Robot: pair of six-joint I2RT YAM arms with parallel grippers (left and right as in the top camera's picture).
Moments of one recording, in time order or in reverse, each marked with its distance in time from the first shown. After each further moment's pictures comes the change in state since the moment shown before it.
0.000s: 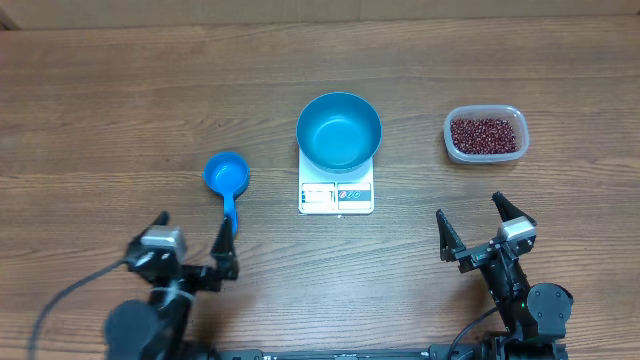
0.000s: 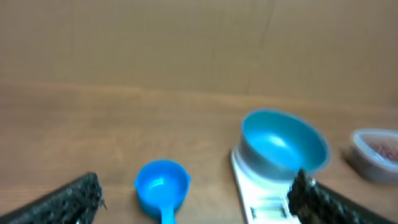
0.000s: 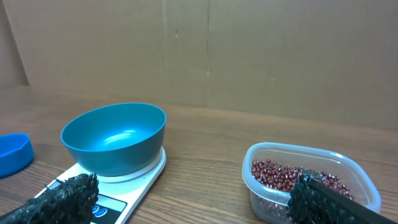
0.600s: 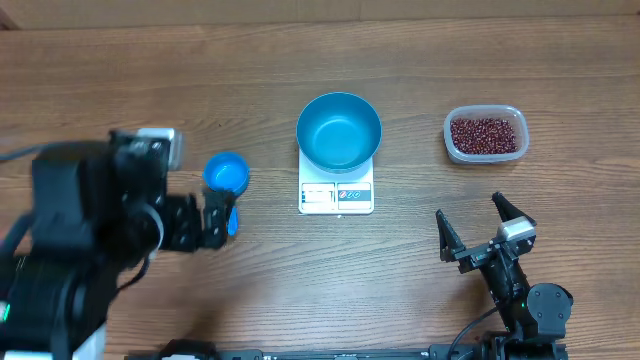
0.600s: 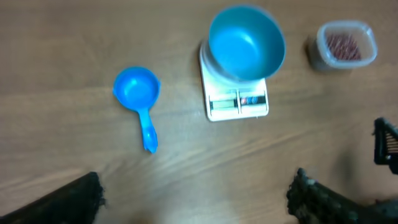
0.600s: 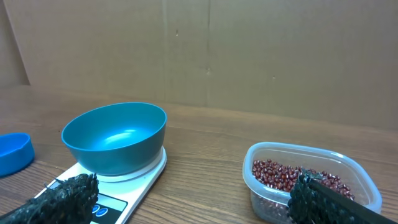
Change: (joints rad) left arm 0.000 0.937 1.149 -0.940 0.162 0.068; right arm 0.000 -0.002 0.000 -0.002 -0.001 0.000
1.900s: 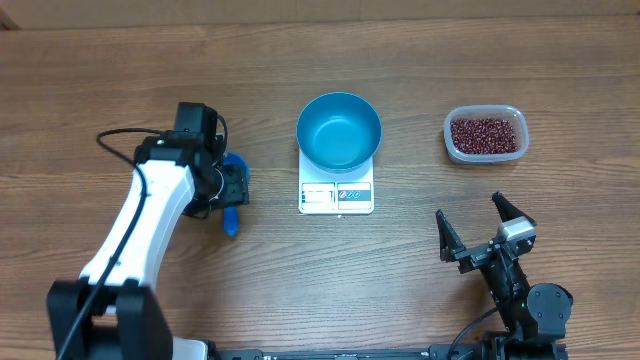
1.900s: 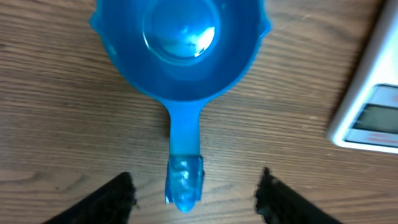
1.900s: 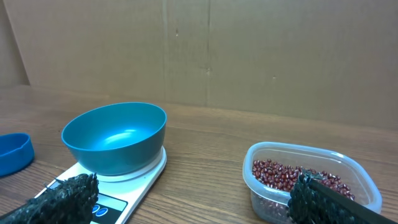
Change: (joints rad) left arm 0.000 0.505 -0.538 0.506 -0.167 -0.167; right arm 0.000 0.000 0.000 -0.001 0.000 0.000
